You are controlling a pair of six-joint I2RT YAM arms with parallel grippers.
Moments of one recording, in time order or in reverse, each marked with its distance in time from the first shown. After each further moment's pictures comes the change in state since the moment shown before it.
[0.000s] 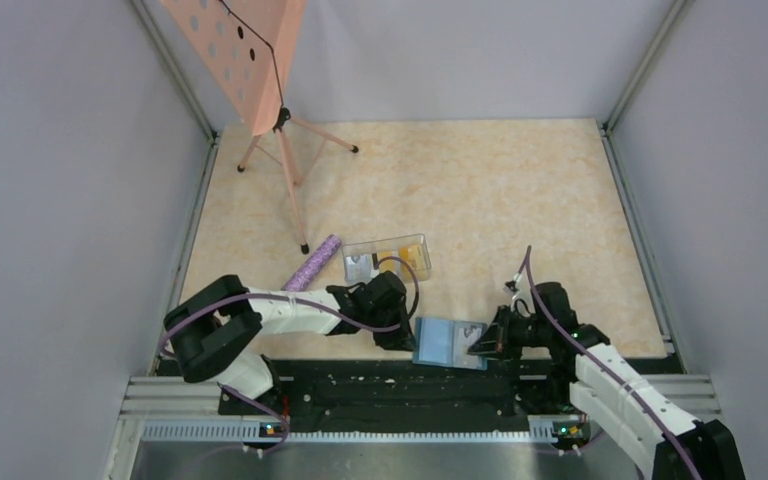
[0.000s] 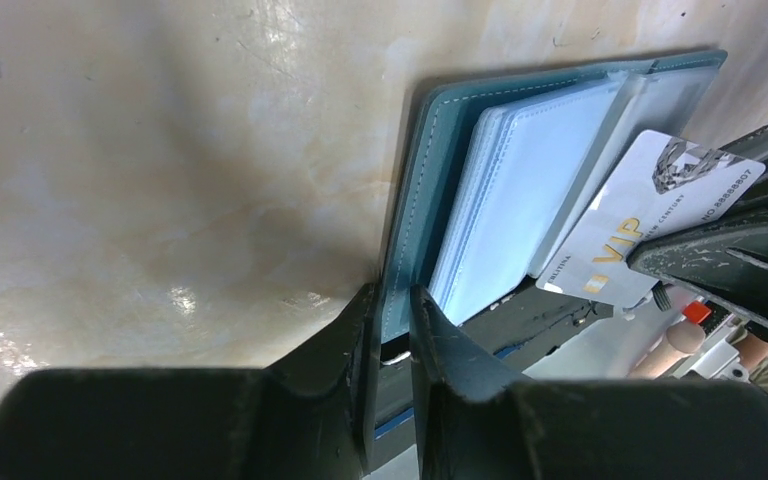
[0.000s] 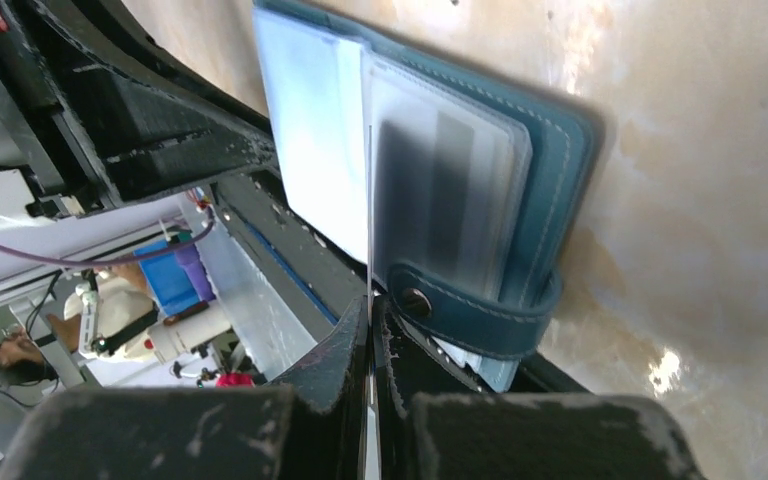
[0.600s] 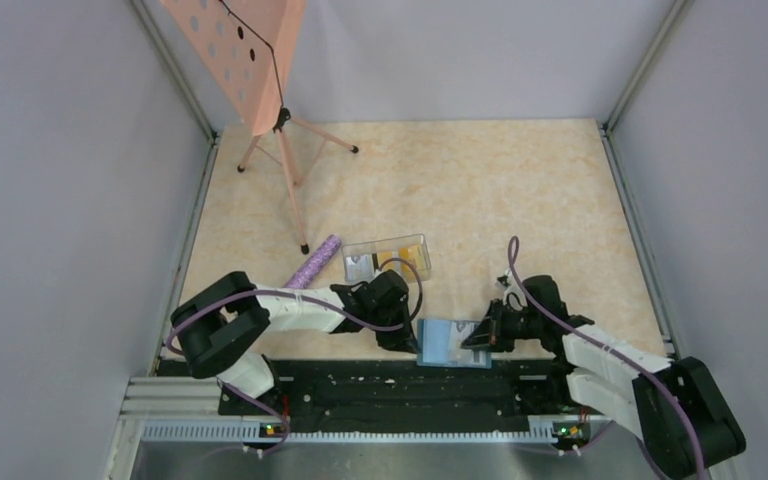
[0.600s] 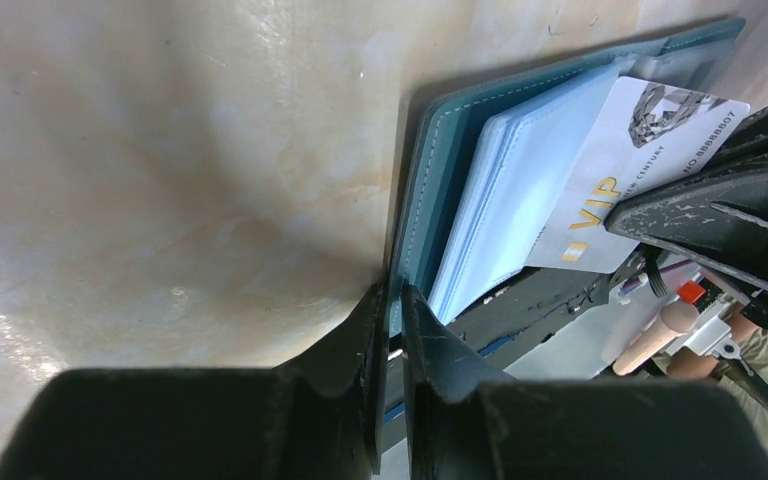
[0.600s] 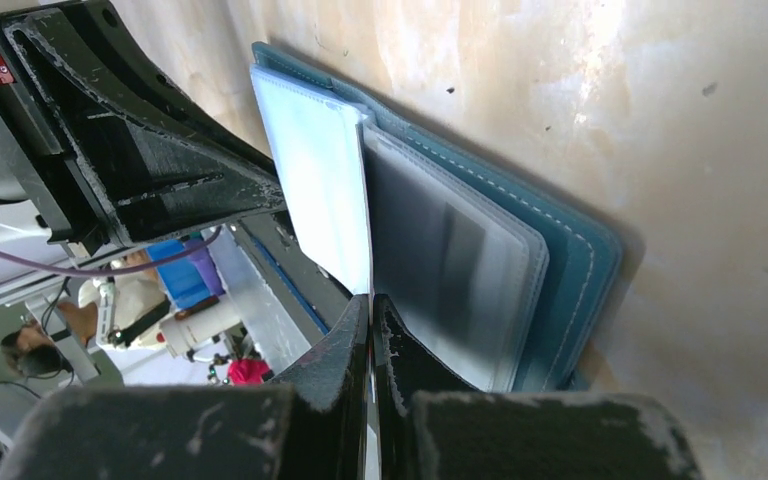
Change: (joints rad) left arm 0.008 0.039 0.012 0.022 0.057 0.006; right arm 0.002 0.290 -0.005 0.308 -0.027 0.012
